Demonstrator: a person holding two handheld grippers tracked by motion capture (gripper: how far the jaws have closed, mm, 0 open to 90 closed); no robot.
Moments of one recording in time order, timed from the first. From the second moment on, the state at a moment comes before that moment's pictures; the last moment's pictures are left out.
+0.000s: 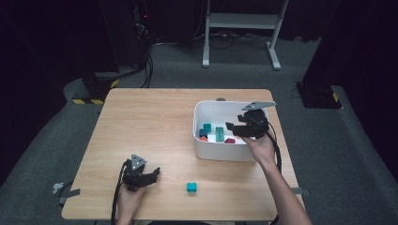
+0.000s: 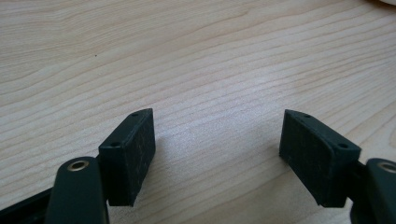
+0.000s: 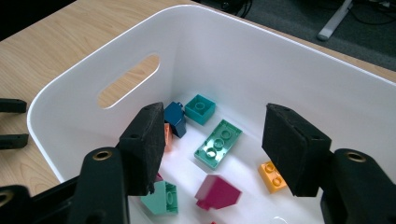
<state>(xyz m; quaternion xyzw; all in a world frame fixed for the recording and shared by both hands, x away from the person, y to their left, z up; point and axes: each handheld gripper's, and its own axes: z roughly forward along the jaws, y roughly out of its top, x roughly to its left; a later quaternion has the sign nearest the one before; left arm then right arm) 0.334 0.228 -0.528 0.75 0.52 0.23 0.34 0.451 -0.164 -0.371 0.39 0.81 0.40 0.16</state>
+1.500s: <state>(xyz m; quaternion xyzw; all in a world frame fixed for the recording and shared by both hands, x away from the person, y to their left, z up) 0.334 0.228 -0.528 0.75 0.52 0.23 0.34 0.385 -0.155 -0.372 0.32 0.80 0.48 0.13</state>
